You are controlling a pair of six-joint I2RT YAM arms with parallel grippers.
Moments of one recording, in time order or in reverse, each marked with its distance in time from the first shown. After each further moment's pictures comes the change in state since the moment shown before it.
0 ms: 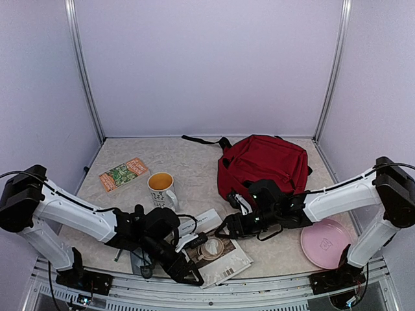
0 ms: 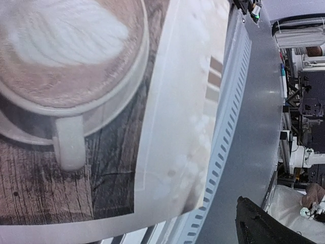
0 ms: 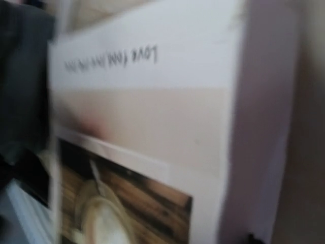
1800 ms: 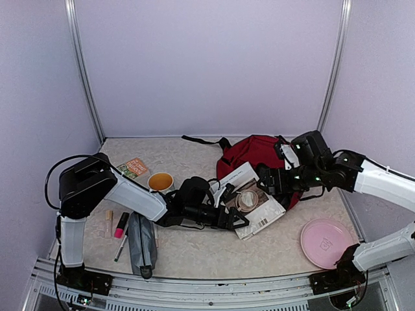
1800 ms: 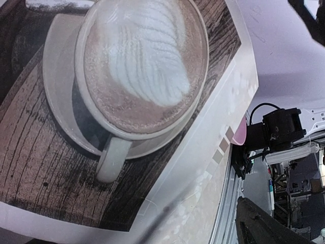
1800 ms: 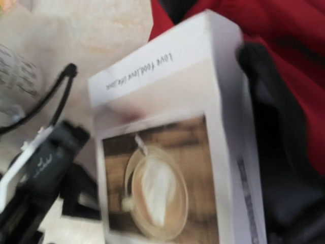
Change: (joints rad) left arm 0.169 0.518 0.449 0.464 -0.084 -0.171; right arm -0.255 -0.376 0.280 -0.667 0.402 -0.305
